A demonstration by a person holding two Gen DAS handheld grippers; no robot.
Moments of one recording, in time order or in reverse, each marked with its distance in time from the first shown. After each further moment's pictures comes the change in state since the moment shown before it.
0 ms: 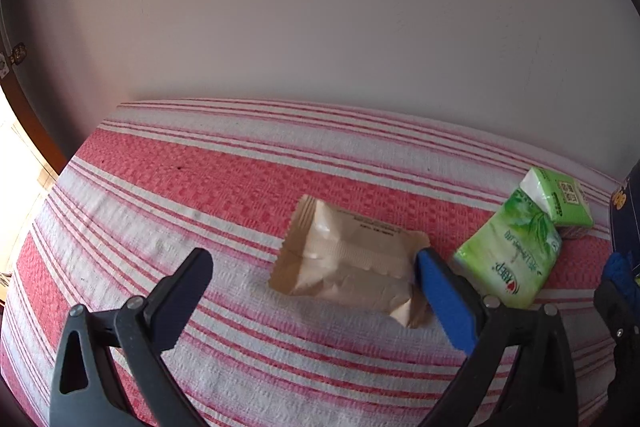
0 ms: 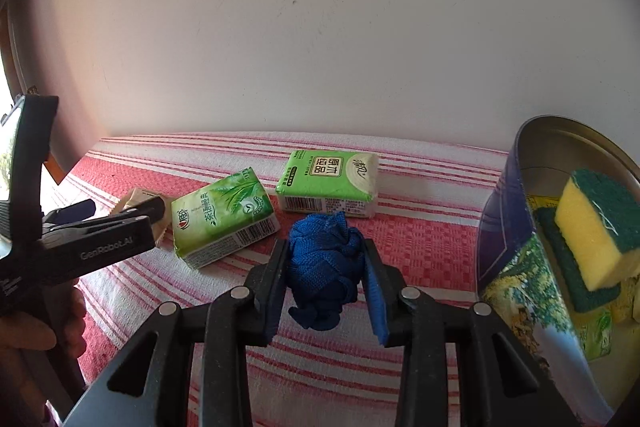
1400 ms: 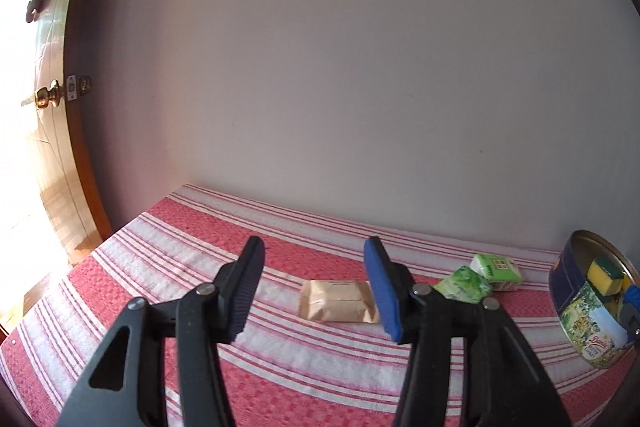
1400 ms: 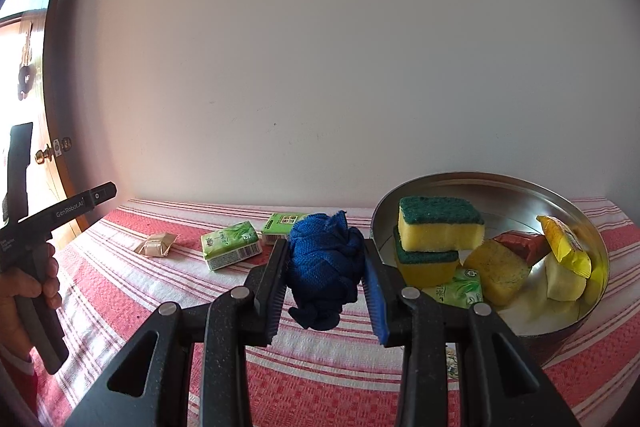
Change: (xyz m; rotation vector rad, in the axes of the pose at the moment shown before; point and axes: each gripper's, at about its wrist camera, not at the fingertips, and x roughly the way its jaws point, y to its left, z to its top) left arm -0.135 0.077 -0.036 -0.130 -0.453 -0.028; right arm -0.117 -0.031 -0.037 -0.005 -0.326 -0.011
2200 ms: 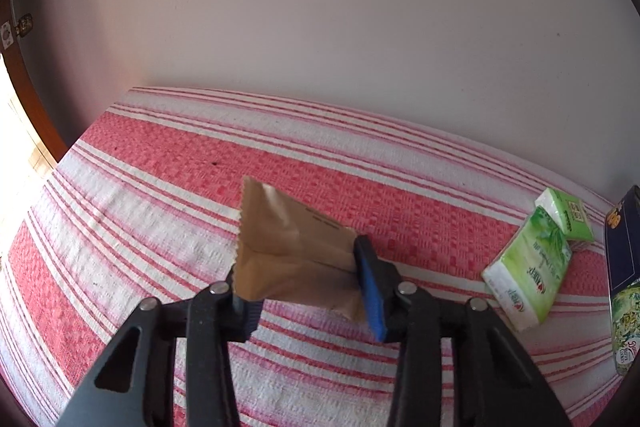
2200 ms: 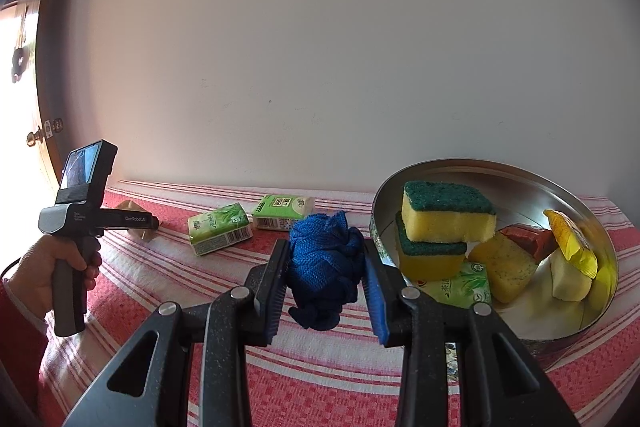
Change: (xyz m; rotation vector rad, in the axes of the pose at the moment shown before) left arm 0.136 -0.034 -0.024 0.047 0.416 -0.015; right arm 0.018 0.002 -0.004 -0.035 0.047 -0.029
